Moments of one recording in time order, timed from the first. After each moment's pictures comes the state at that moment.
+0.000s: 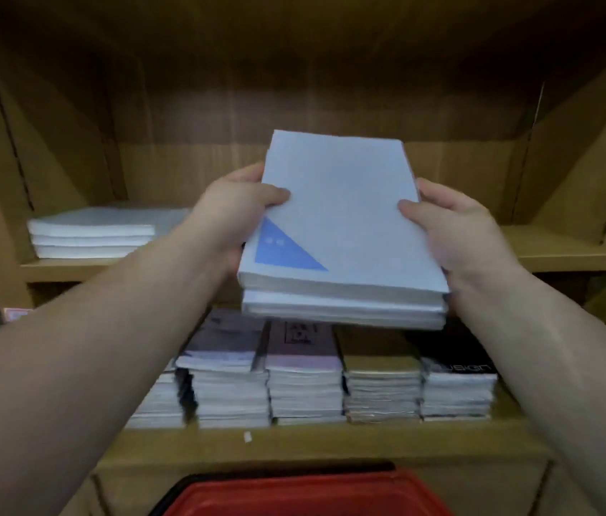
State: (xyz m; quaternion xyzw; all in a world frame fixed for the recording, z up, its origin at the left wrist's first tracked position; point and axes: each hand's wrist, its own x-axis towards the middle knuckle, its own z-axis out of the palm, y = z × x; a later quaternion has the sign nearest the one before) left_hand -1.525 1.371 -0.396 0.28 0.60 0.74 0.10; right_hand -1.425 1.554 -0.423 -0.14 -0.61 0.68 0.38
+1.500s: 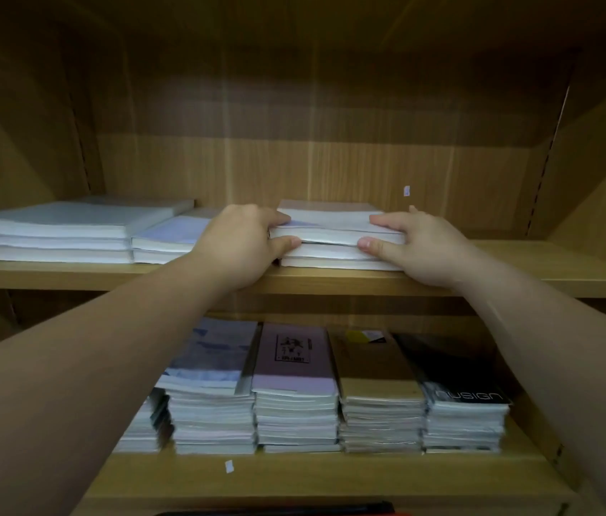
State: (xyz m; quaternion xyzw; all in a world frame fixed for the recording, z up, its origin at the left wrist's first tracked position) left_hand -1.627 1.412 -0.433 0.37 0.87 0.25 -0.21; right_hand -1.504 1.639 -0.429 -0.14 -0.95 0.17 0.22
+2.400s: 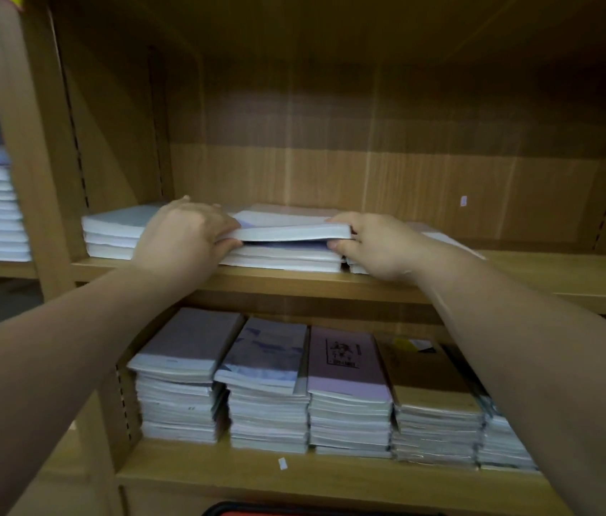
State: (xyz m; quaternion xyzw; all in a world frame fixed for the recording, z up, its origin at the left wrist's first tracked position) left_hand -1.691 1.271 -0.443 0.39 0.80 0.09 -0.44; right_hand -1.576 1.526 -0.412 -0.02 -0.98 0.13 0.17
